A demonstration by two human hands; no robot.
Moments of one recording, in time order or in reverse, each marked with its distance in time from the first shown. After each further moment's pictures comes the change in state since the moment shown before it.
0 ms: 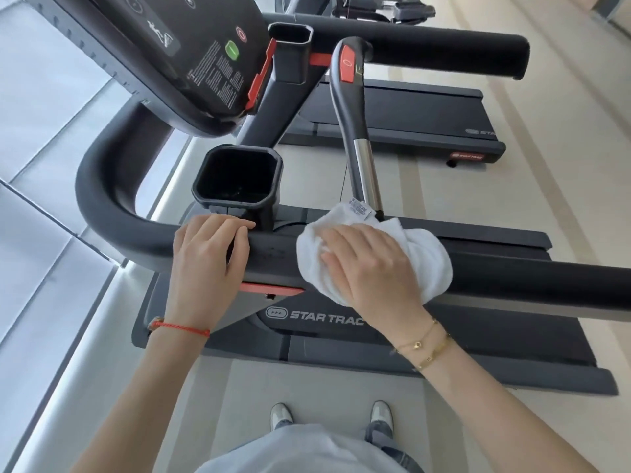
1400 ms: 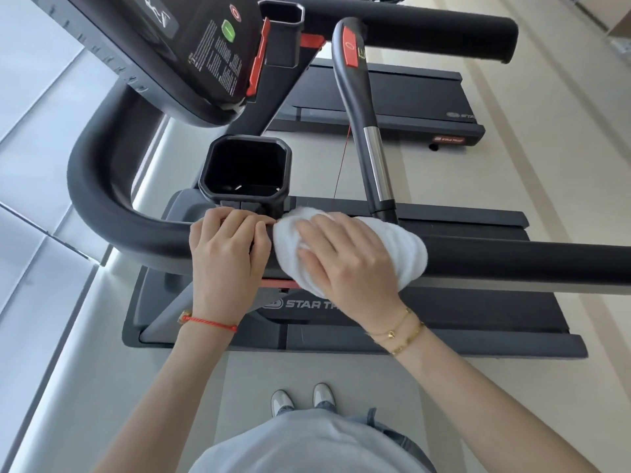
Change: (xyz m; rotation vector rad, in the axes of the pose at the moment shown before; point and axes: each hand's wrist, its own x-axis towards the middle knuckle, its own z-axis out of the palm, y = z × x) left_hand 0.005 -0.003 0.003 0.053 0.066 0.068; right_hand 0.023 -0.050 0.017 -0.009 0.080 0.052
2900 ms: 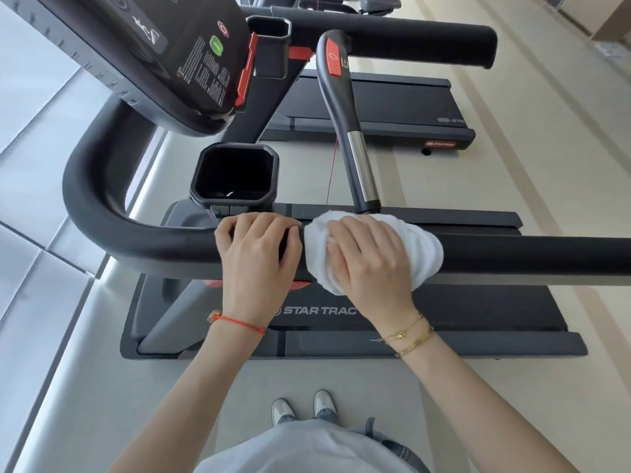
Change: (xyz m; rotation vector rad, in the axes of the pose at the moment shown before) left_hand 0.000 0.046 0.005 -0.065 -0.071 -0.012; right_hand -0.024 0.030 -0.011 -0.063 0.082 0.106
